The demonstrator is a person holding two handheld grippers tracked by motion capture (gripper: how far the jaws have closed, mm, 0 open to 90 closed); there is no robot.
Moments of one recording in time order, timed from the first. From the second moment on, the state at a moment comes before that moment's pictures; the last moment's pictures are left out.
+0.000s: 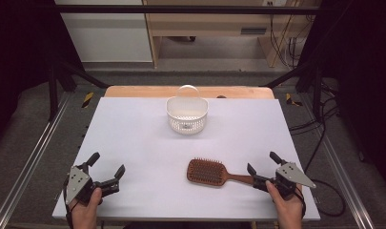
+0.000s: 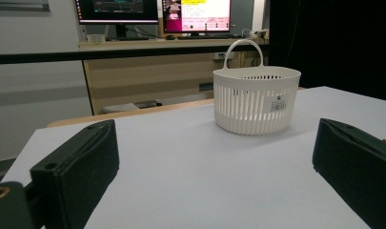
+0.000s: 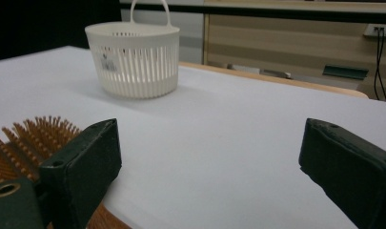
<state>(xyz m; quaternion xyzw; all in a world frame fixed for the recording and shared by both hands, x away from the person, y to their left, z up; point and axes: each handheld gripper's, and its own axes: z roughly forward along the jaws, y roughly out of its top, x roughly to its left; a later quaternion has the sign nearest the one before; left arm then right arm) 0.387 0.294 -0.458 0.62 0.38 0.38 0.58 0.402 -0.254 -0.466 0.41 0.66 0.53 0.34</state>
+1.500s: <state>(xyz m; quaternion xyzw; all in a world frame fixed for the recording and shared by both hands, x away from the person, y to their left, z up) 0.400 0.287 -0.468 0.64 0.40 0.35 0.55 0.452 -0.213 -0.451 0.39 0.84 0.34 0.17</state>
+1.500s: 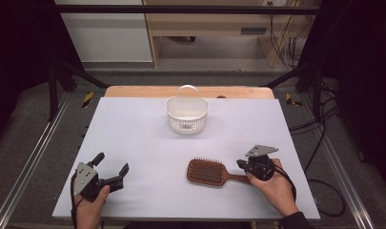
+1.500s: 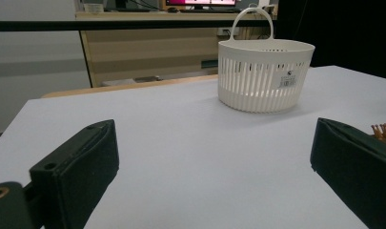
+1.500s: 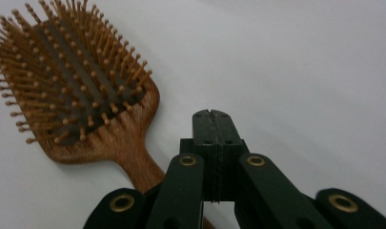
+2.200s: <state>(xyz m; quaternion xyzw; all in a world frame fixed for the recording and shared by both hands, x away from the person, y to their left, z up) 0.397 0.286 -0.465 0.65 0.39 0.36 0.55 0.424 -0.207 -0.464 0.38 0.88 0.27 0.13</state>
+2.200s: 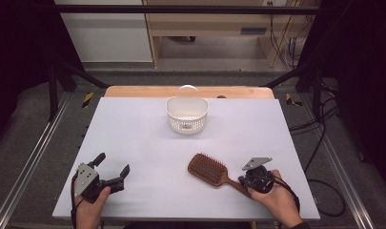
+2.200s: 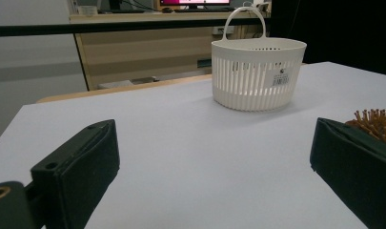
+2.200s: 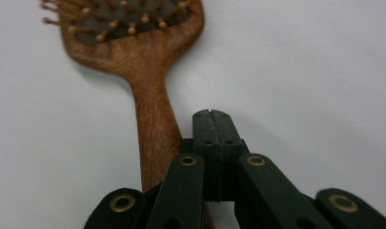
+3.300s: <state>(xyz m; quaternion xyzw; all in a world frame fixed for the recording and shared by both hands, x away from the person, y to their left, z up) 0.395 0.288 -0.463 0.65 0.39 0.36 0.55 0.398 -0.162 -0.440 0.36 0.87 0.31 0.13</state>
